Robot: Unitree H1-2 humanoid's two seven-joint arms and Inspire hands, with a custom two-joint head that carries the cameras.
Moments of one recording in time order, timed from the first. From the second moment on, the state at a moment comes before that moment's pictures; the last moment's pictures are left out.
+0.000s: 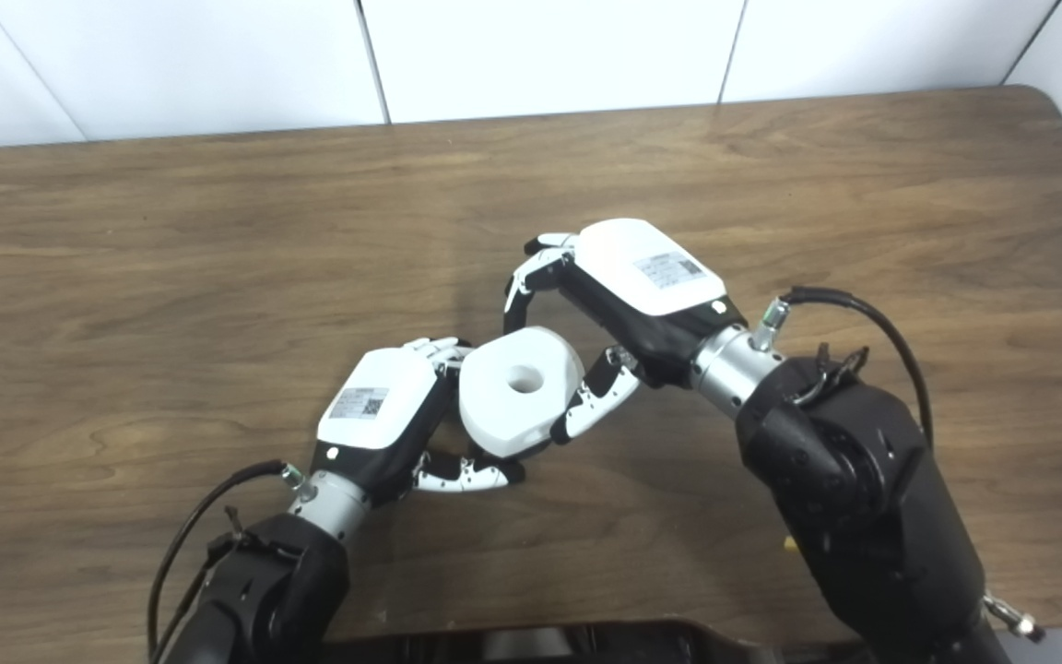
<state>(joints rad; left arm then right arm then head) 0.07 0.13 -0.50 -0.35 1.10 0.19 -0.30 -0.20 -0.34 0.29 -0.70 -0.82 0.29 0.74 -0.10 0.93</state>
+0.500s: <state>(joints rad) 0.07 0.13 -0.50 -0.36 1.10 0.19 -0.31 -0.23 -0.36 0.29 -0.70 -0.82 0.28 0.77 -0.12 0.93</state>
